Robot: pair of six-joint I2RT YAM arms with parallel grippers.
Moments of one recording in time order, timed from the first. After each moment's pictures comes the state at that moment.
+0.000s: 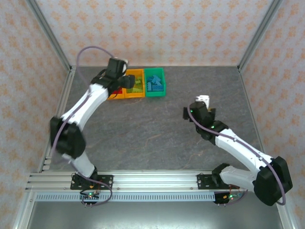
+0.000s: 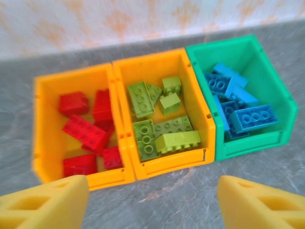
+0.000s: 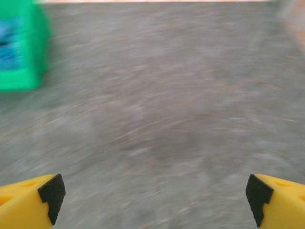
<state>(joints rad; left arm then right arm) -0.28 1.57 1.43 -0.53 -0.16 -0.14 0.49 1.09 0.70 -0.31 0.57 0.38</state>
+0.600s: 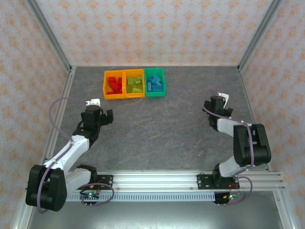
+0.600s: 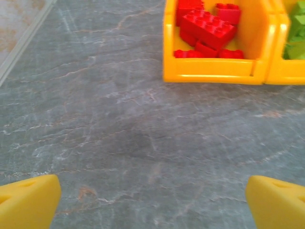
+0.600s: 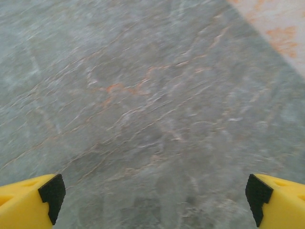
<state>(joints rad) -0.09 1.07 0.47 -0.01 -0.29 -0.17 0.05 1.54 0.62 0.25 0.37 0.23</state>
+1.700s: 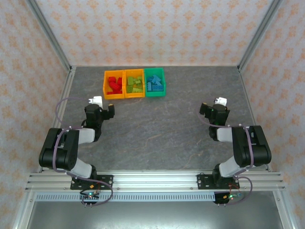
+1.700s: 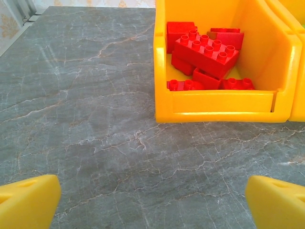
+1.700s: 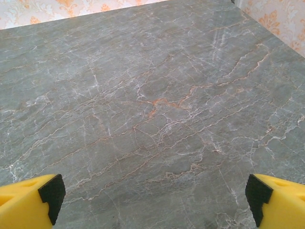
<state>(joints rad) -0.01 1.50 0.43 0.62 -0.16 -0.07 0.04 1.53 0.42 0.65 0.23 0.18</state>
